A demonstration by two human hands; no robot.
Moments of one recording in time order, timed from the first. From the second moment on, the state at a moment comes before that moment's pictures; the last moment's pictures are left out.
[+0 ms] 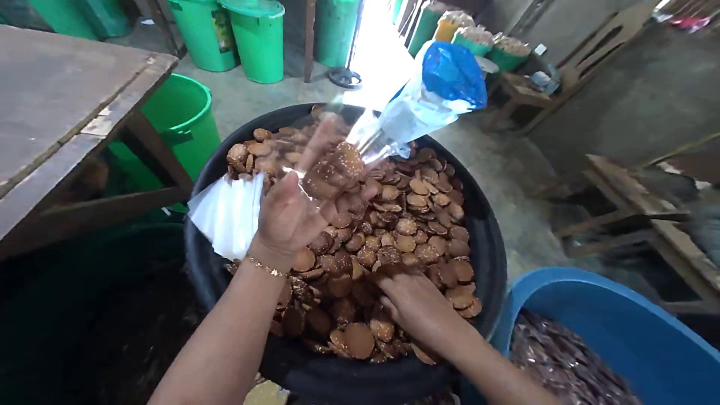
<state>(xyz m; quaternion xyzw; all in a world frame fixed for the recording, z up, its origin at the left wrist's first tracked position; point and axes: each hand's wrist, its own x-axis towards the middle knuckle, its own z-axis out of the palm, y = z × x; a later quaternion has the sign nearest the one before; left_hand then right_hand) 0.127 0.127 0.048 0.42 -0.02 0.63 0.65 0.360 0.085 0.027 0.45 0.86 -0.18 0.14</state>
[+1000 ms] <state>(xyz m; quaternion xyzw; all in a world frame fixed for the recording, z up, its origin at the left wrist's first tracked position) 0.146 0.133 0.043 0.35 0.18 0.65 0.65 0.351 0.070 0.022 0.39 0.90 -0.20 -0.03</state>
